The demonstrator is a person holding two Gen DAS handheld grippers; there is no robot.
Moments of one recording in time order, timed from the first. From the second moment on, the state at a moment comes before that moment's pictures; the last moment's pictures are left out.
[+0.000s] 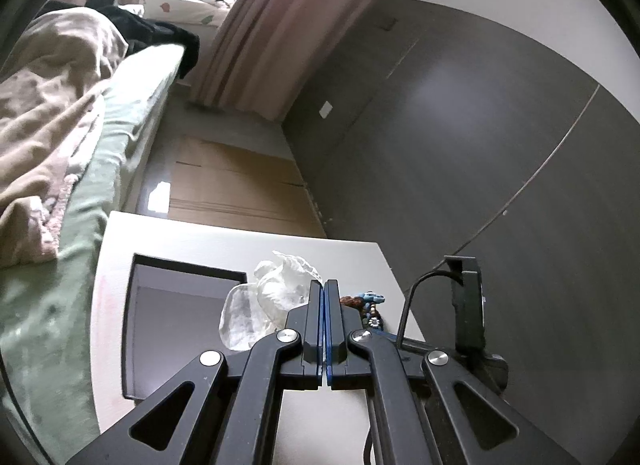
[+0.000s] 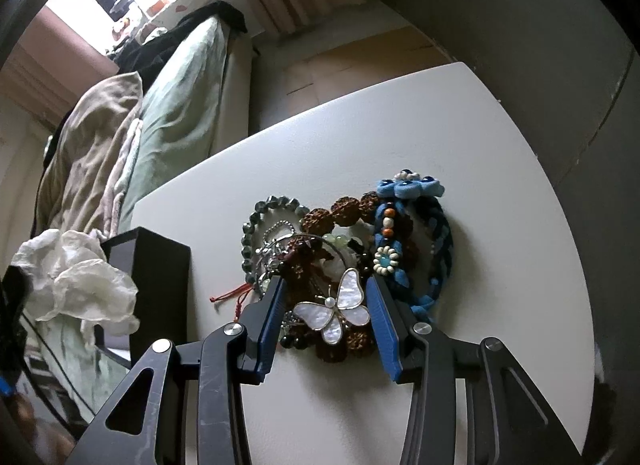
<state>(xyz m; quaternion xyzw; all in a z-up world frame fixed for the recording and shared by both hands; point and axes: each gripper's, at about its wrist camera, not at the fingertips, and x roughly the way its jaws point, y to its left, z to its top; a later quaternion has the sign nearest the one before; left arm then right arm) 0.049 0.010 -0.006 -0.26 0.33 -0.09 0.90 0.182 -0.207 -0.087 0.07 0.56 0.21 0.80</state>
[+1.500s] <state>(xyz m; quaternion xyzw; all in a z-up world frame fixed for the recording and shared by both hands) 0.030 0.088 0.006 -0.29 0.30 0.00 0.91 0.152 -0.121 -0.049 0.23 0.51 0.38 0.74</state>
